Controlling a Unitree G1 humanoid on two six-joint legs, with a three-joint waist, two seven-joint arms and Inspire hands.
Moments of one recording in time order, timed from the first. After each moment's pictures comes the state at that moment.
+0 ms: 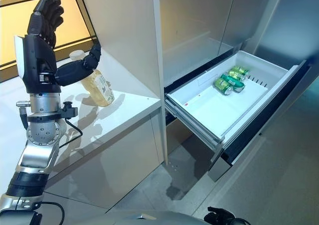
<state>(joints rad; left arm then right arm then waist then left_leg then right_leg) -0.14 0.60 0.06 -0.14 -0.09 -0.38 0.38 0.08 -0.29 0.23 1.17 0.21 0.06 0.16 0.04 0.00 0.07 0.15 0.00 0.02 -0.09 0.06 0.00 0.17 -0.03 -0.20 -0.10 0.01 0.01</state>
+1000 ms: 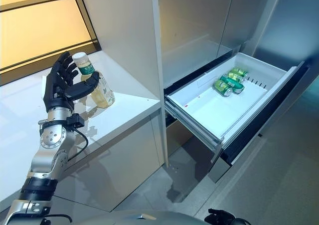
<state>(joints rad) -0.12 0.50 0.06 -0.02 -0.43 -0.09 0.33 0.08 -0.30 0.23 1.16 0.21 0.11 0.16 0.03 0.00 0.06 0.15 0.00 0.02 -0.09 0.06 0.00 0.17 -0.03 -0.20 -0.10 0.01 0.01</state>
